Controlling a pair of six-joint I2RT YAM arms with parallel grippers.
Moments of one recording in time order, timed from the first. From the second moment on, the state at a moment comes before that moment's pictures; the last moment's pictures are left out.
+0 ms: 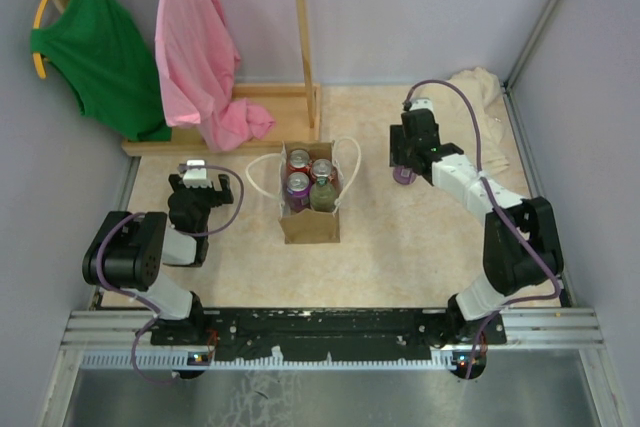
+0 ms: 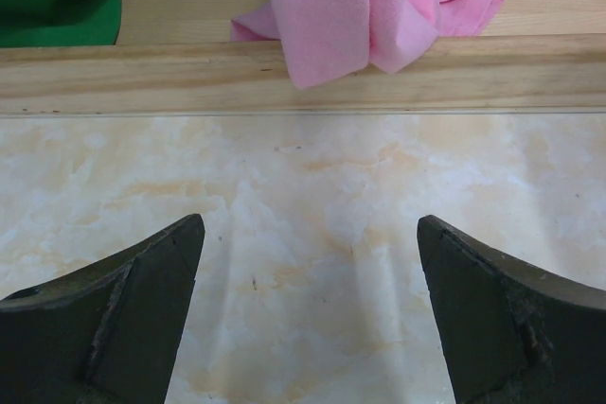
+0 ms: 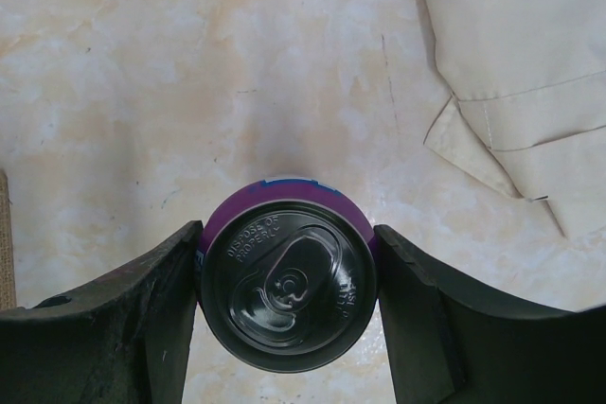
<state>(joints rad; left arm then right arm) -0.06 1.58 0.22 1.26 -0.07 0.04 0.32 1.55 1.09 -0.27 0.28 0.18</state>
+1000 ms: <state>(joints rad) -0.06 1.58 0.23 1.26 -0.07 0.04 0.32 1.56 0.94 -0.07 0.31 0.21</state>
